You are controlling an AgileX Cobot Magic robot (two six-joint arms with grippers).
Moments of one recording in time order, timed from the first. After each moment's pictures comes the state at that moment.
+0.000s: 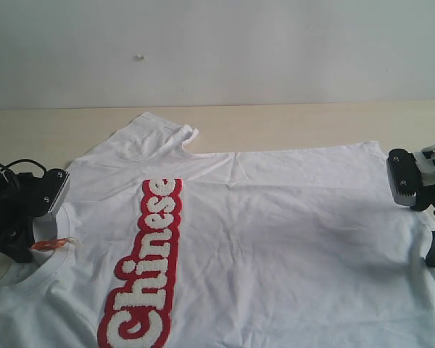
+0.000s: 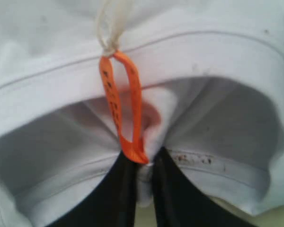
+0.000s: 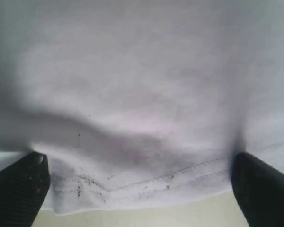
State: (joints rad) left arm -0.10 1.96 -1.07 -0.11 0.78 1.62; right arm -0.25 2.00 -1.12 0.07 0.77 -1.51
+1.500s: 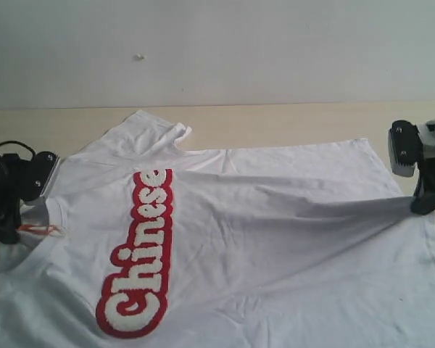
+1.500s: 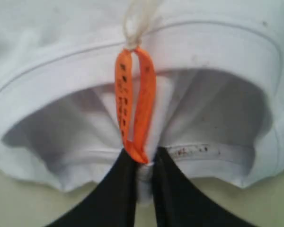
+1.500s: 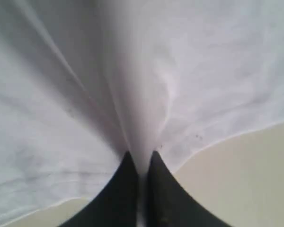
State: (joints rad) left arm -0.10 1.88 -1.08 -0.01 0.79 1.50; right arm -0.26 1.93 -1.18 0.17 0.82 -1.51
